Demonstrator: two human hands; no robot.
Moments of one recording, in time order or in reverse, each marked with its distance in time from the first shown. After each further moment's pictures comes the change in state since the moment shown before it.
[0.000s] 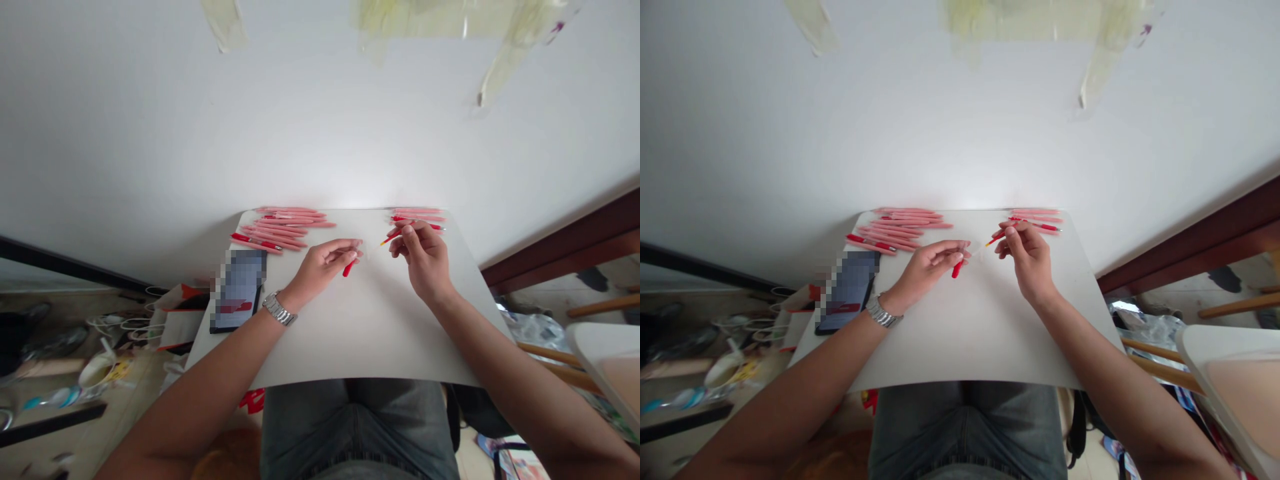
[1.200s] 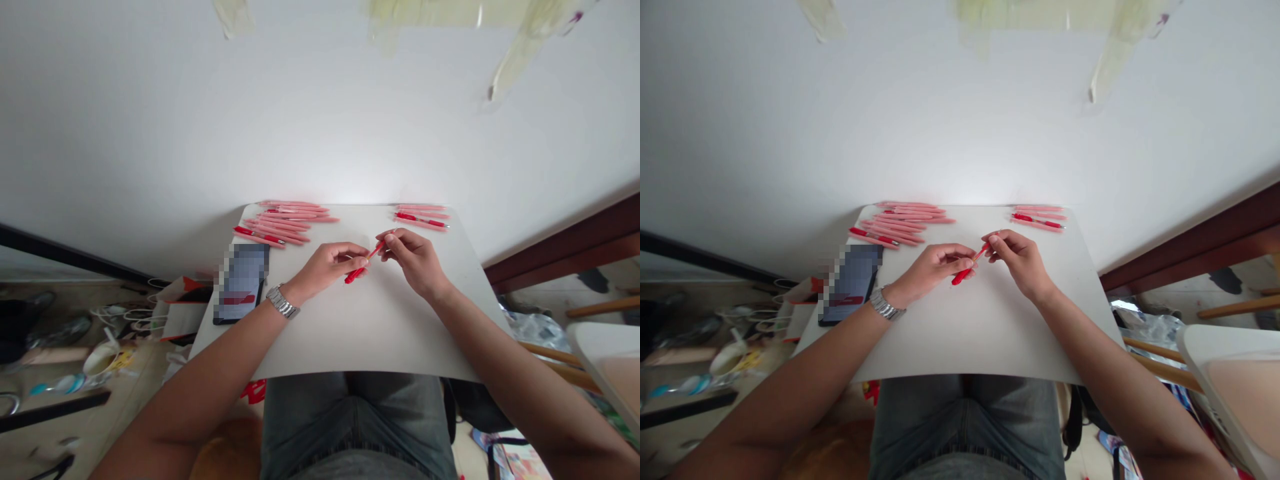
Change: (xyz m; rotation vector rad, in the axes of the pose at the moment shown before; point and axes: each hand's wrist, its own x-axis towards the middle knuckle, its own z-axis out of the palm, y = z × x) left_hand -0.002 0.008 0.005 -0.084 -0.186 -0.118; right_hand -0.005 0.004 -0.001 -0.082 -0.239 0.171
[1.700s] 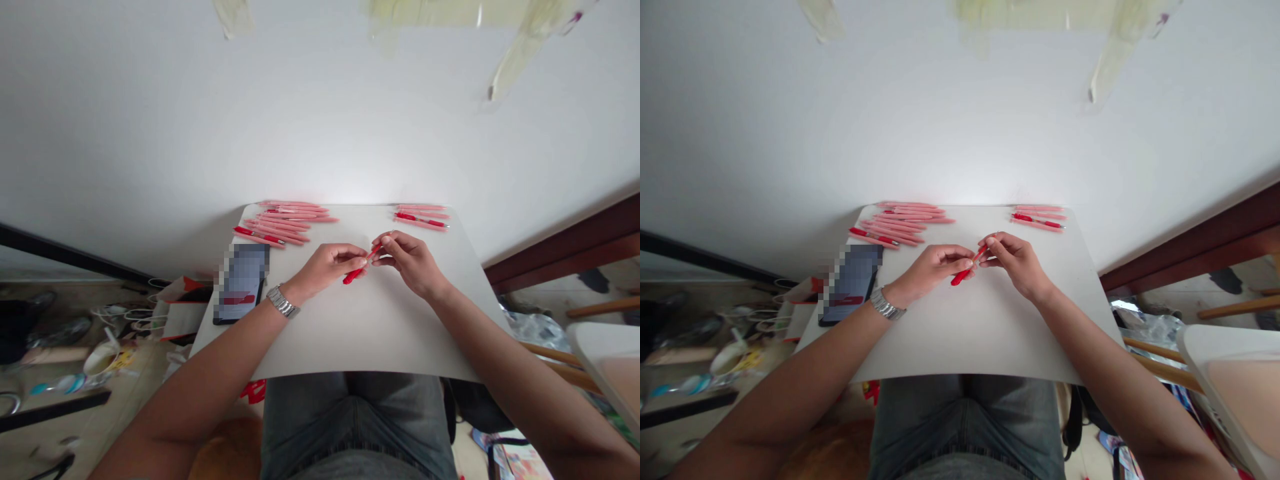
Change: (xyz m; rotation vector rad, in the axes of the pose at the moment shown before) left_hand 0.001 -0.004 -0.002 0.010 -0.011 -0.004; right_hand 0.000 -0.002 0.001 0.078 -0.115 0.111
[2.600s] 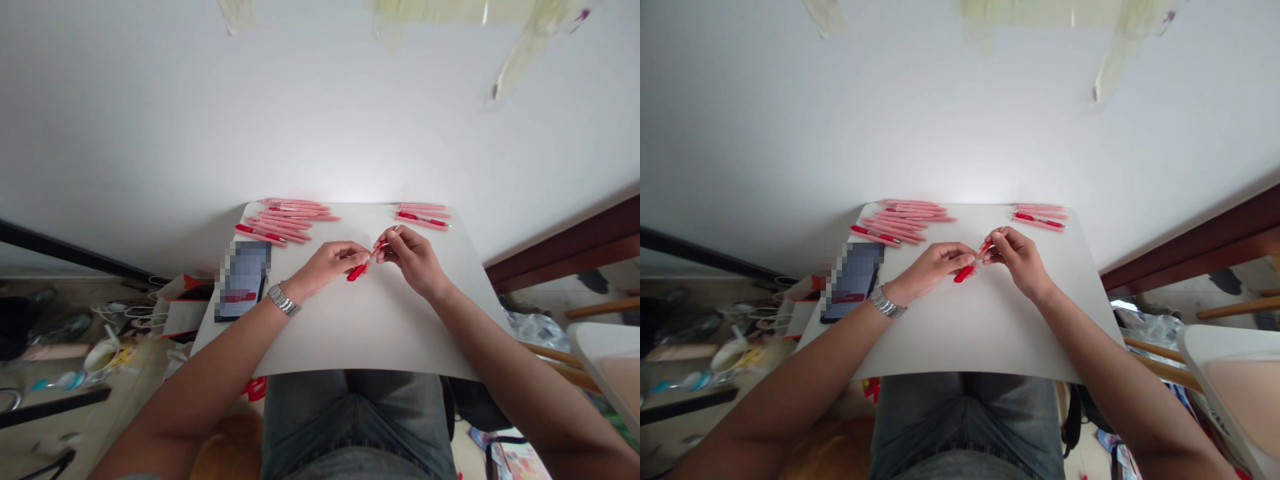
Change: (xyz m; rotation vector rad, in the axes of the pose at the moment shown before) left_hand 0.001 0.001 0.000 -0.030 -0.023 -0.022; right_hand 0.001 -0.001 0.002 0.023 0.034 -0.060
